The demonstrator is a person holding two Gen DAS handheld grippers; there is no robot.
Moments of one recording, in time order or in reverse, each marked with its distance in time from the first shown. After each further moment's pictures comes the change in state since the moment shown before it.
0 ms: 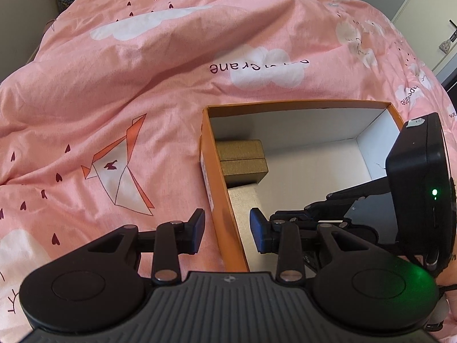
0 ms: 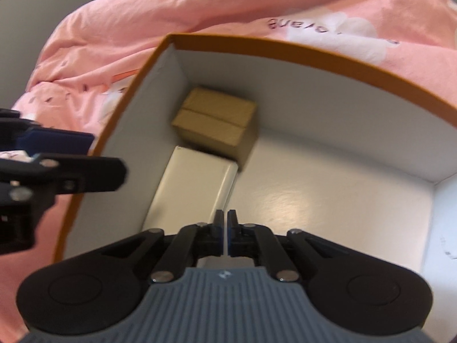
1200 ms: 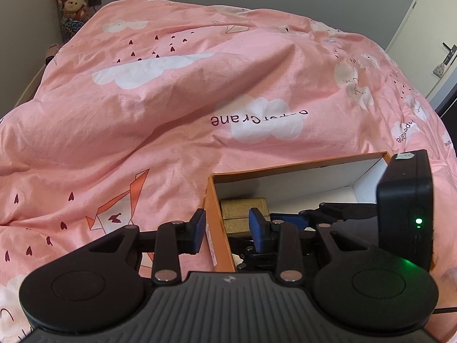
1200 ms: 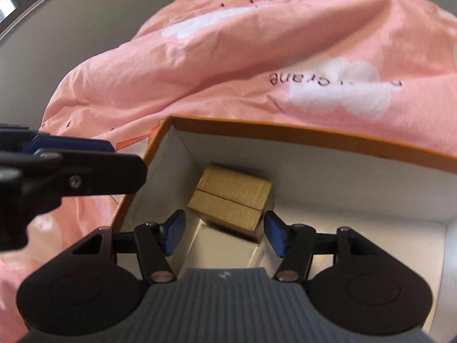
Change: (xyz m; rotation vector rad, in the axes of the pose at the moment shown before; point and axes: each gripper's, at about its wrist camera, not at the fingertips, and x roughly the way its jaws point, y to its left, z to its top) left arm -0.011 0.007 0.035 -0.009 -0.148 -0.015; right arm -0.004 -0.005 0.036 0.050 -0.197 0.055
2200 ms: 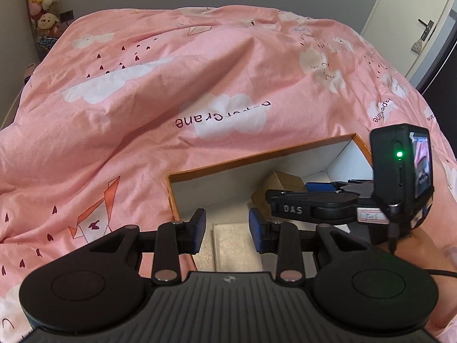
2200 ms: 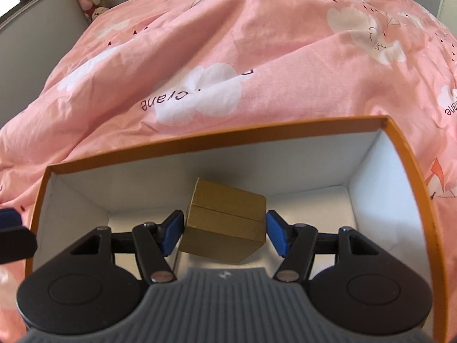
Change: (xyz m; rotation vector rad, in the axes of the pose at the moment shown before) left arm -0.010 -0.039 -0.001 0.106 0.008 -0.040; right arm -0.037 -0.070 -0.016 0.286 -0.071 -0.290
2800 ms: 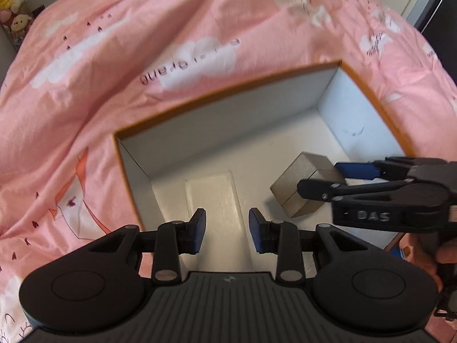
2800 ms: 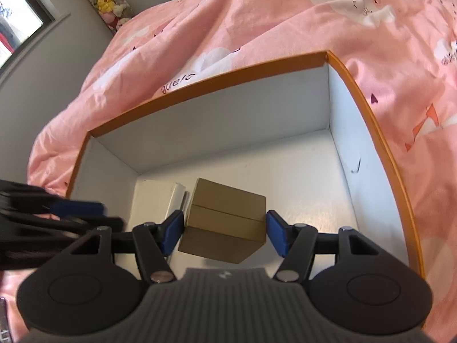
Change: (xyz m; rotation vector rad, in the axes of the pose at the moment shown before) left arm 0.021 -0.041 -0.025 0.135 0.181 0.042; right arm -0.050 -0.056 -0.056 0.062 0.018 0.193
